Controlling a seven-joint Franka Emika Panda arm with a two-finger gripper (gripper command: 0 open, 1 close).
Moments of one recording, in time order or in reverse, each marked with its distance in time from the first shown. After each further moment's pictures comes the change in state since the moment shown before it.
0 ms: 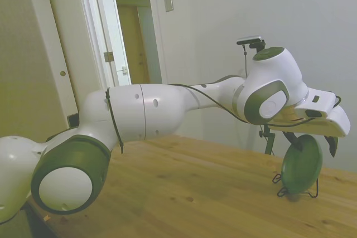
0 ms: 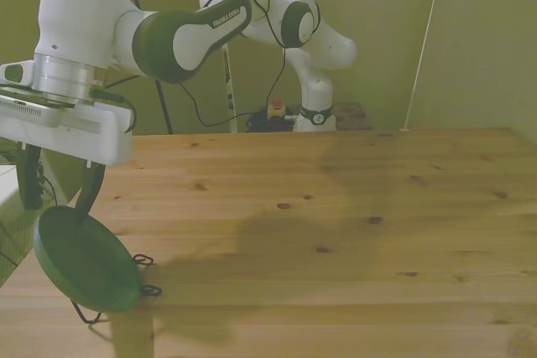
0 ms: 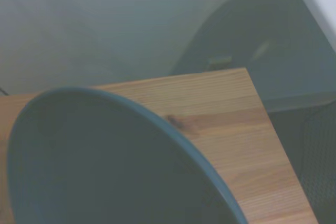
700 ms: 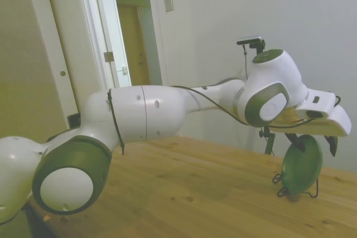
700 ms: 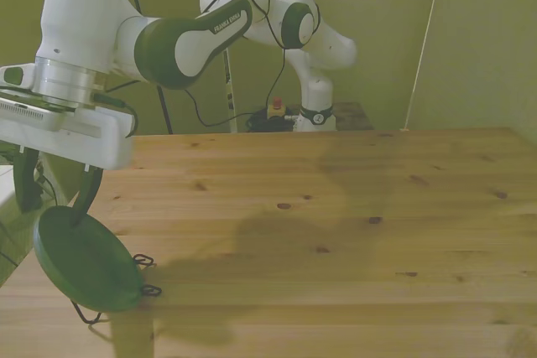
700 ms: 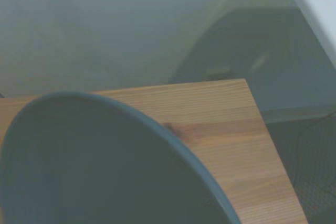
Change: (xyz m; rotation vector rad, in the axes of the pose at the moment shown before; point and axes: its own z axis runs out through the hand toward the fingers) arm 0.000 0.001 0.002 -0.007 0.015 -0.027
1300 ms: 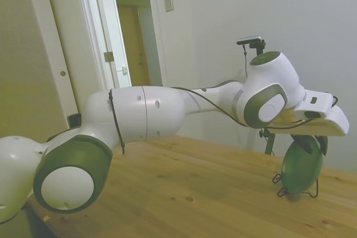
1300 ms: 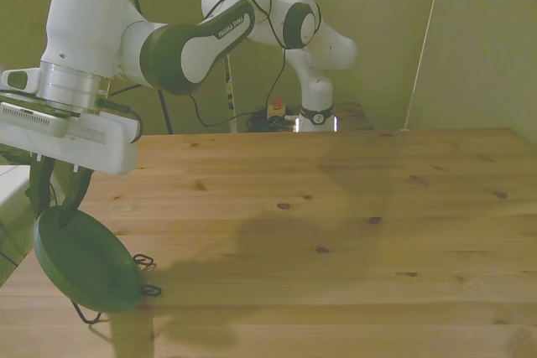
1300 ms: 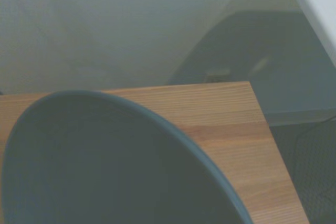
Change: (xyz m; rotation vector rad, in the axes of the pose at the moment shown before) arm -0.005 -0.007 0.005 -0.003 0.012 -0.021
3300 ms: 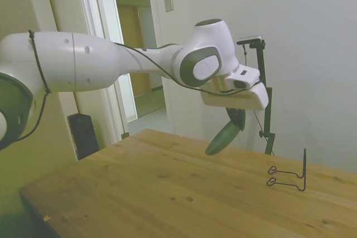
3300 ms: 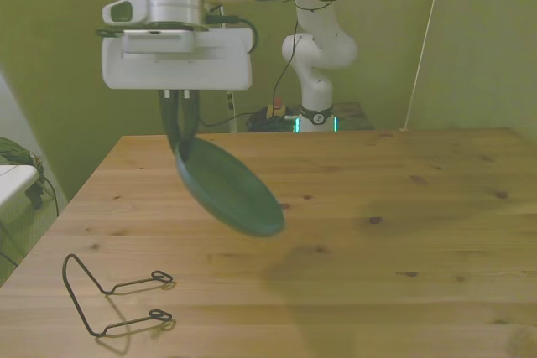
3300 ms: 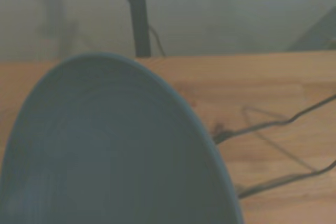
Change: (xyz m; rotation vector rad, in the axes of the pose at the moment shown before) arm -0.118 -0.076 -0.137 0.050 -0.306 -0.056
